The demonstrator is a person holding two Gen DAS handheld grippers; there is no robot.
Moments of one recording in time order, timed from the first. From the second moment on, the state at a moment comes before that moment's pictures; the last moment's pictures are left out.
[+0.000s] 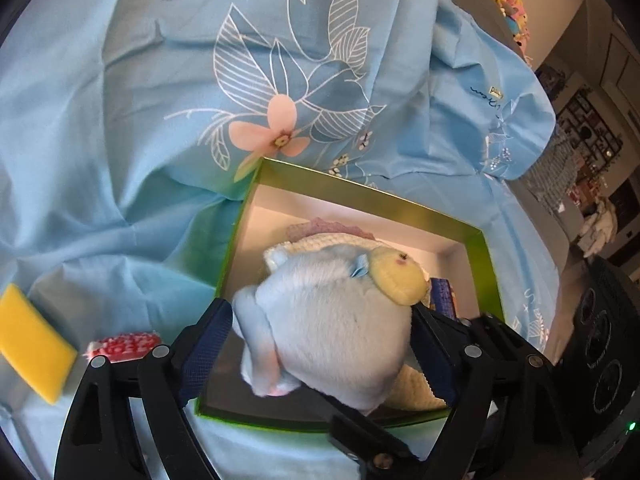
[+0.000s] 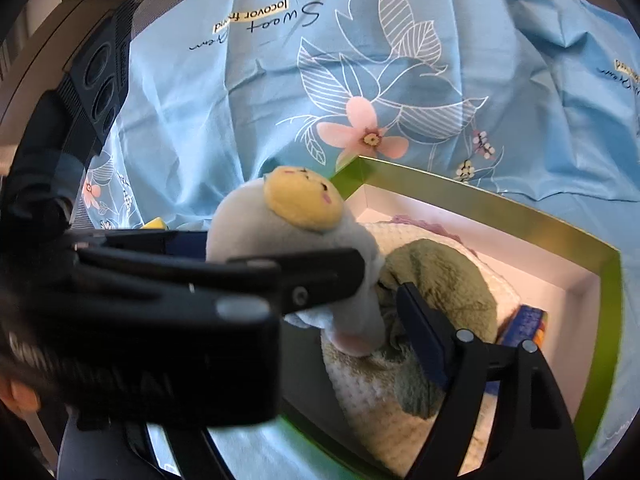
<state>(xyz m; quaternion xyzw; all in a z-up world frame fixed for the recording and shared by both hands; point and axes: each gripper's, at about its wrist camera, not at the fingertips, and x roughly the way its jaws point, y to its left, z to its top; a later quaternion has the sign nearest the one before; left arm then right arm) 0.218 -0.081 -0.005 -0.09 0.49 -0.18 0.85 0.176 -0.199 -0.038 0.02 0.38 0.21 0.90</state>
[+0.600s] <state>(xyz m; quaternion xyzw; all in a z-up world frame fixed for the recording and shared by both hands) 0.181 -0.039 0.035 -0.11 0.45 -0.14 0.87 0.128 -0.242 -0.011 0.04 0.37 0.16 0.92</state>
